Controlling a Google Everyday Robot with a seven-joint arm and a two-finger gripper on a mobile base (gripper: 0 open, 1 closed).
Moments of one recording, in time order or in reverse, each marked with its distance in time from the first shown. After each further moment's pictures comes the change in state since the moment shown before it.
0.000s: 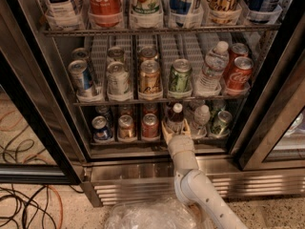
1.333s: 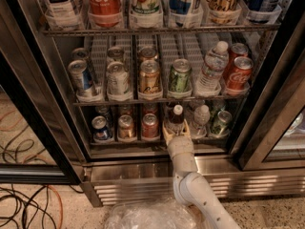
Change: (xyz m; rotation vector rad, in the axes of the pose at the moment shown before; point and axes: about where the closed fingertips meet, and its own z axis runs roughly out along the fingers) arm 0.000 0.000 -0.003 0.017 -0.035 0.008
